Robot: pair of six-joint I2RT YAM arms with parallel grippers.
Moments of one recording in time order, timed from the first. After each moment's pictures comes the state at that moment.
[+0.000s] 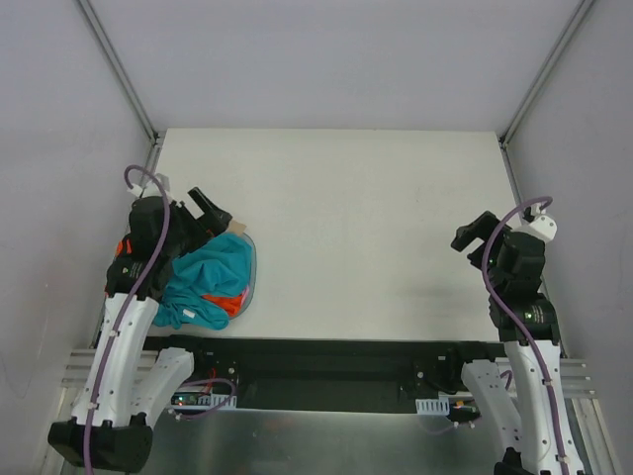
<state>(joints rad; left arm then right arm) -0.05 0.75 0.91 -0.66 0.09 -0.65 0.05 0.57 0.77 -0.62 0.24 0.50</state>
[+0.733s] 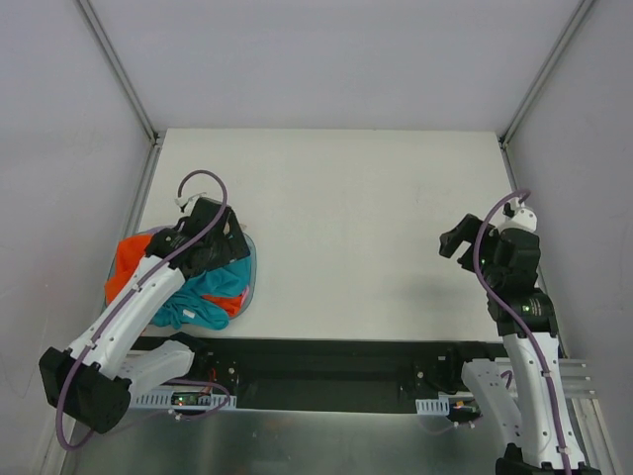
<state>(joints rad) -0.41 1.00 0.95 -0.95 -0.28 -0.71 0.05 0.61 0.77 -0.64 0.03 0.41</state>
